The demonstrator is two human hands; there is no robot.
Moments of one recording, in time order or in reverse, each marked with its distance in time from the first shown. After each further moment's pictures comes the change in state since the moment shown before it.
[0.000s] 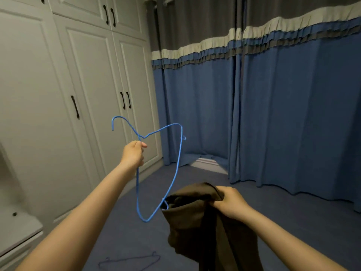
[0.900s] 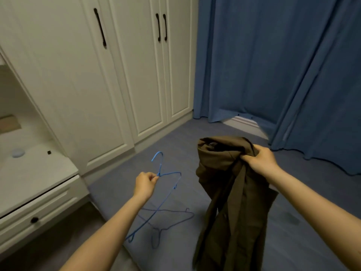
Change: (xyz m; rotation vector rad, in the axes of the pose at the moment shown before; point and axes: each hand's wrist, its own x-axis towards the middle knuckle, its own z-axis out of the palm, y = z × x) left_hand 0.123 -0.335 -0.173 0.741 -0.050 -0.183; right_hand 0.208 -0.027 0.170 0.125 0.107 0.207
